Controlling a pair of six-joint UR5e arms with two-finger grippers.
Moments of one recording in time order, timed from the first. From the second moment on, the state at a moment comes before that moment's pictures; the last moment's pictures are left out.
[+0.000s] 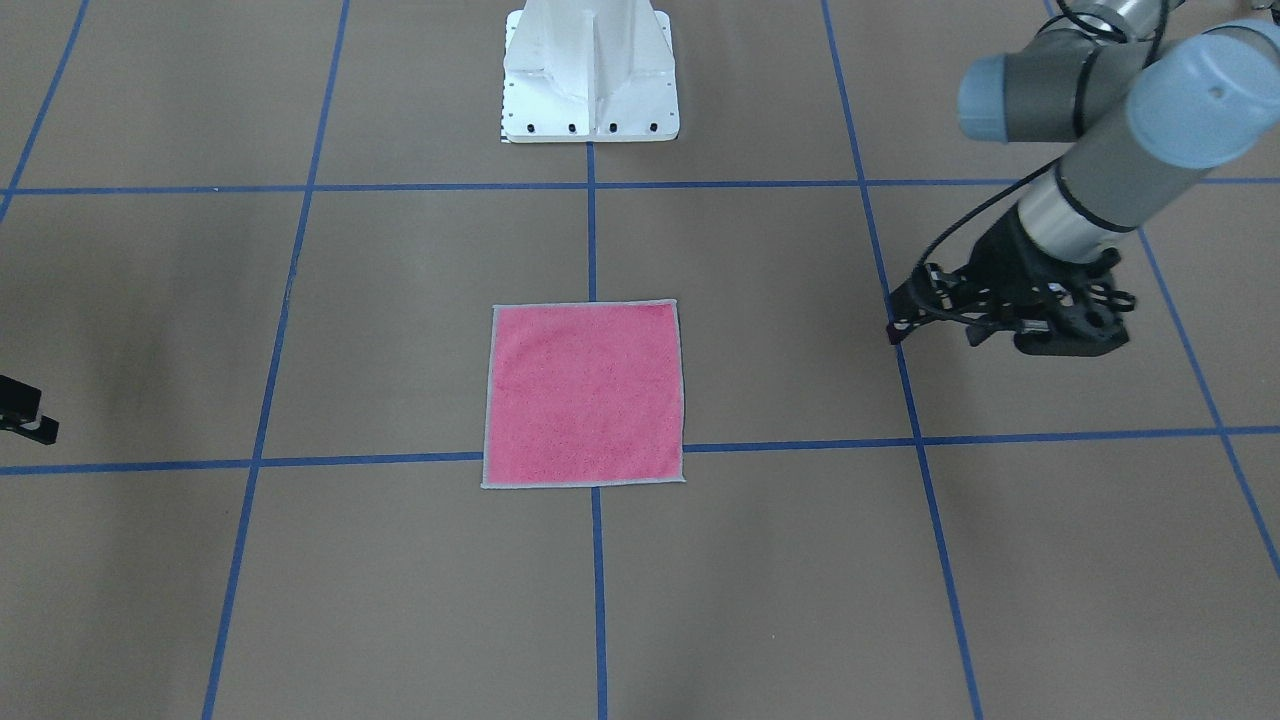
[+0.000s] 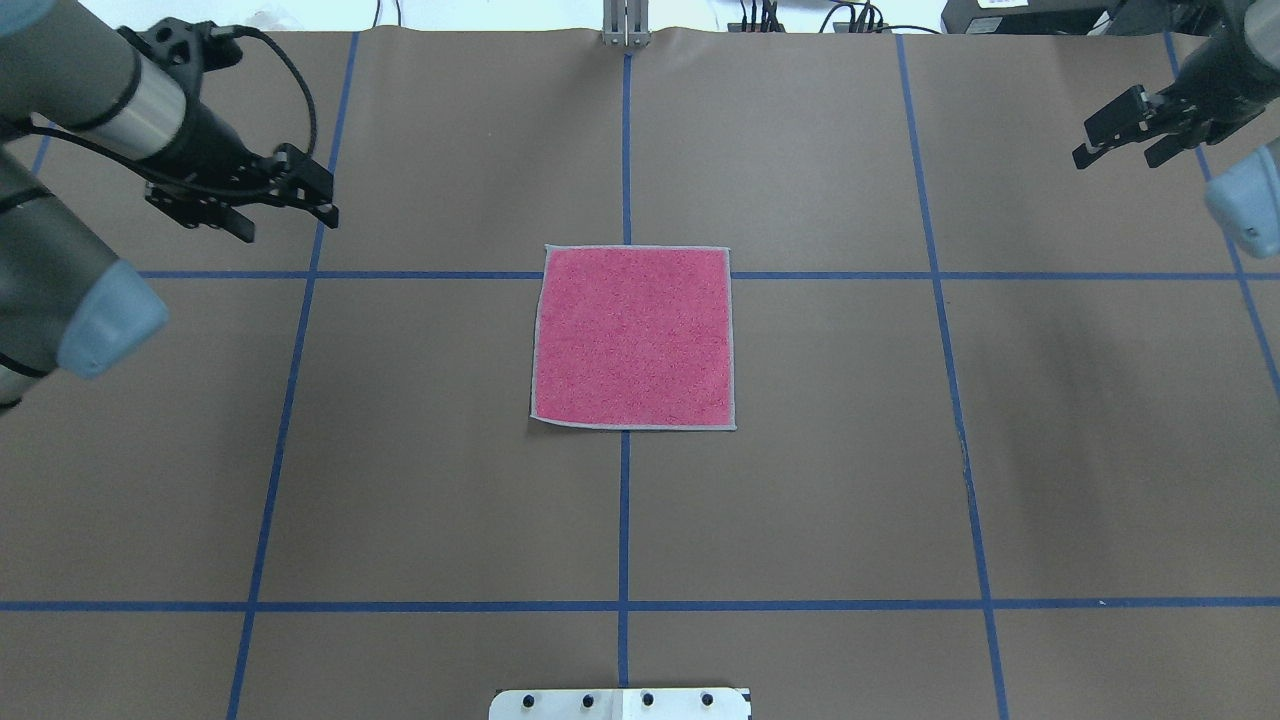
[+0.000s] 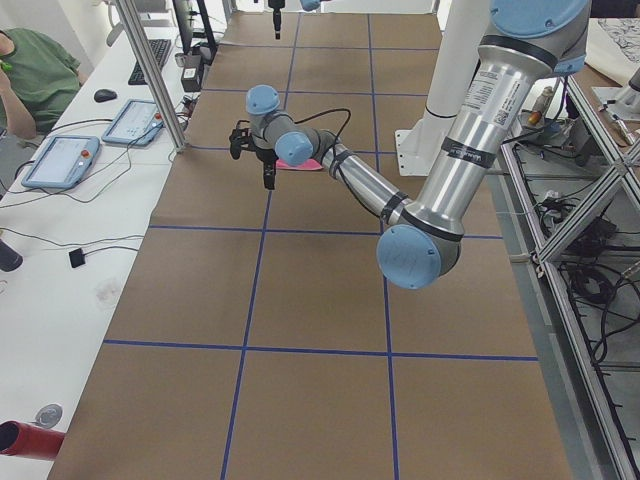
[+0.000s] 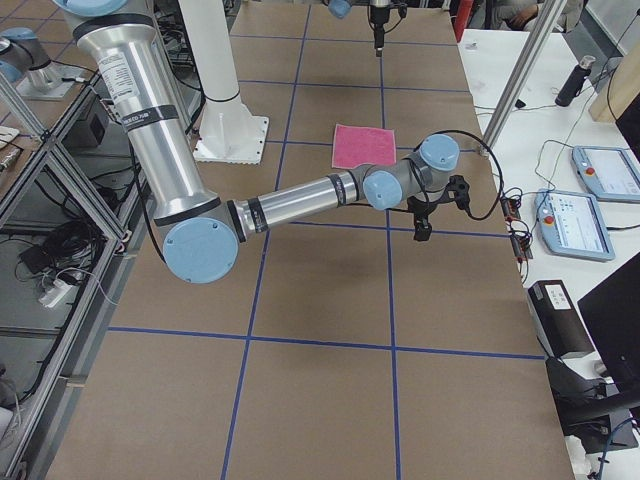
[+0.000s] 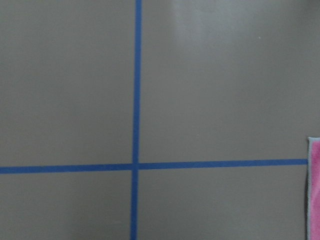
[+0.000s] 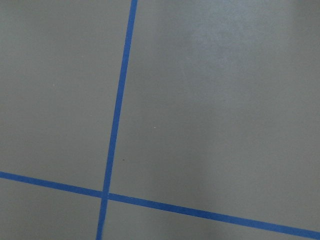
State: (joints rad) left arm -0.94 -1.99 -1.77 -1.77 -2.25 -1.08; right arm 1.24 -1.22 1.53 -1.39 2.41 0.46
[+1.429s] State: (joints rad) left arm -0.51 -2.13 -1.57 -2.09 -1.90 -1.69; right arm 1.13 -1.18 1.59 -1.36 2.40 0.71
